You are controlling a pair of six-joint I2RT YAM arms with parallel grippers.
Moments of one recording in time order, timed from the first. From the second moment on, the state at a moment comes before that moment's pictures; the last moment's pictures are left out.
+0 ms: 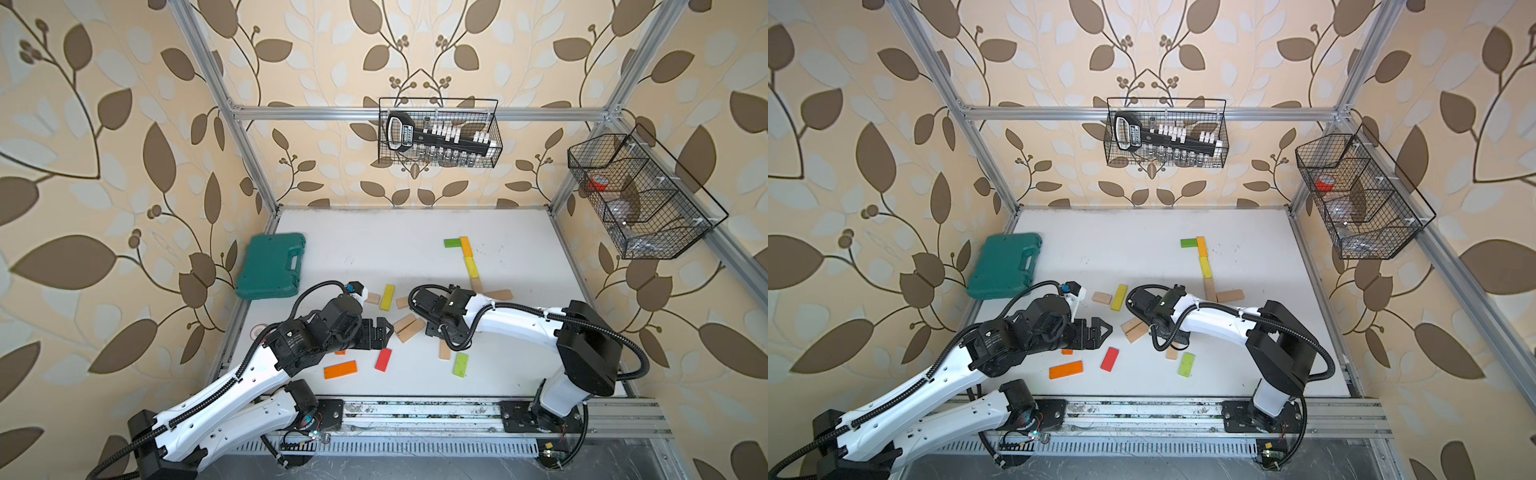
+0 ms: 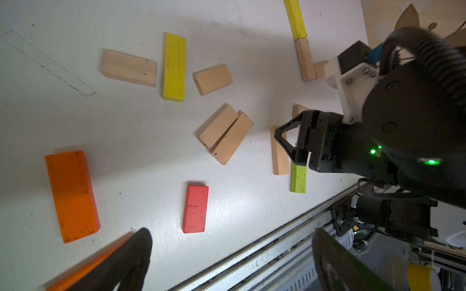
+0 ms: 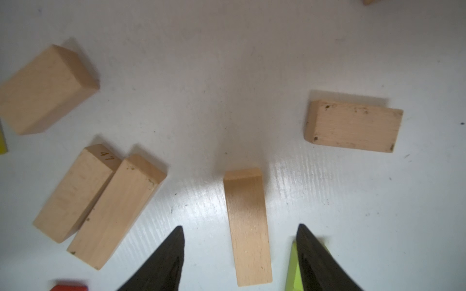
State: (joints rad) left arm -0.82 0.79 0.78 -0.79 0.02 -0.77; right arm 0.94 1.68 1.09 -0.88 0.28 1.24
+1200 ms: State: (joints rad) left arm -0.82 0.90 0.77 -0.68 0.19 -0.73; right arm 0.71 1.50 1.02 -0.81 0.21 1.20
